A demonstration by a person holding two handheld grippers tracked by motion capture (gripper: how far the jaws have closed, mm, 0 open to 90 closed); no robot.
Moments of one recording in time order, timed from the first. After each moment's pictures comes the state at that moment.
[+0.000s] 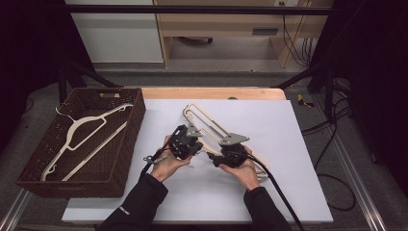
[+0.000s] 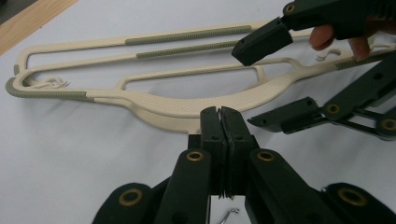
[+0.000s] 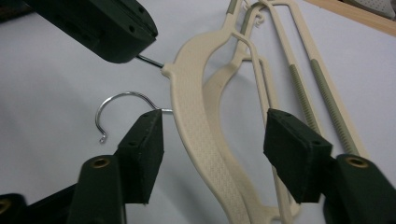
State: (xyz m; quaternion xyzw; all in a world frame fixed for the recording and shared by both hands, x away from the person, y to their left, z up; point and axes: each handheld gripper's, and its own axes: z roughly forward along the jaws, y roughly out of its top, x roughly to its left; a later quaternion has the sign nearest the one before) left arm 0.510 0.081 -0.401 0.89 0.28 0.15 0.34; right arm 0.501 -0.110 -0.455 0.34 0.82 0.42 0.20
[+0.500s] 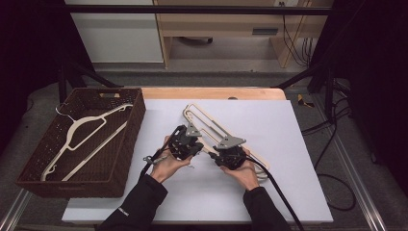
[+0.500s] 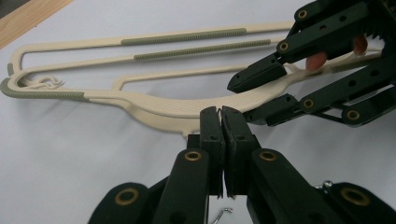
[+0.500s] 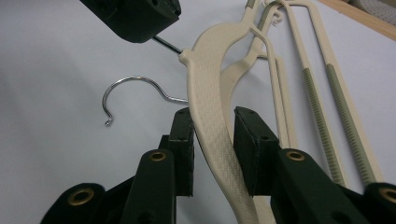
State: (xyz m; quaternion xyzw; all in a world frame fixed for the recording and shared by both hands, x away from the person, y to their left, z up) left arm 0.508 0.084 -0.398 0.88 0.28 0.15 0.35; right arm 0.499 -0.108 -0.458 0.29 0.84 0.40 0.20
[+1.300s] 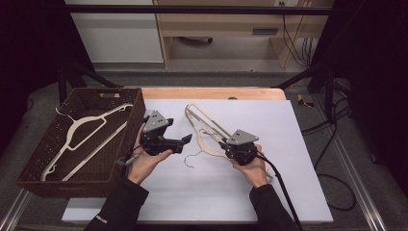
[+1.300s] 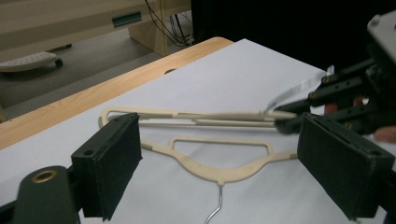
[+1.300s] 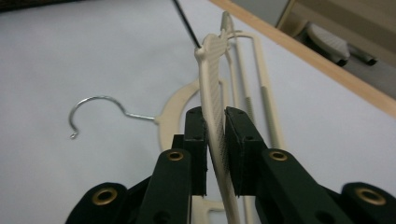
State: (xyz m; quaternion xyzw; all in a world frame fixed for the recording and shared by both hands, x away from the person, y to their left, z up) left arm 0.488 0.150 -0.354 0.78 0.32 0.21 0.50; right arm 0.495 -0.134 -0.429 0.30 0.82 0.41 0.27
